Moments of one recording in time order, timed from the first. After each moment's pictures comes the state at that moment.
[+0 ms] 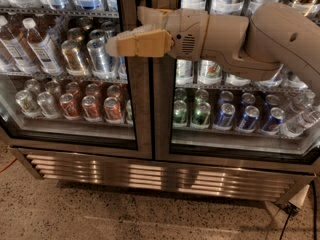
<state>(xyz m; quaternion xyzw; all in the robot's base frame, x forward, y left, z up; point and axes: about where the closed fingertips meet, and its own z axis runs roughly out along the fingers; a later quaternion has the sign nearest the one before) 0.540 0.050 1.045 -0.41 0.55 0.47 0.56</state>
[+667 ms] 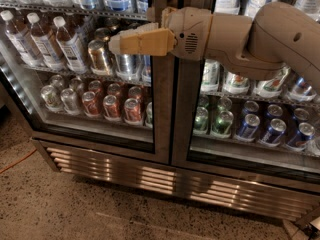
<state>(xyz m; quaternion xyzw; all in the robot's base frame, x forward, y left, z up) 0.540 0.050 1.045 -0.41 0.55 0.47 0.56</state>
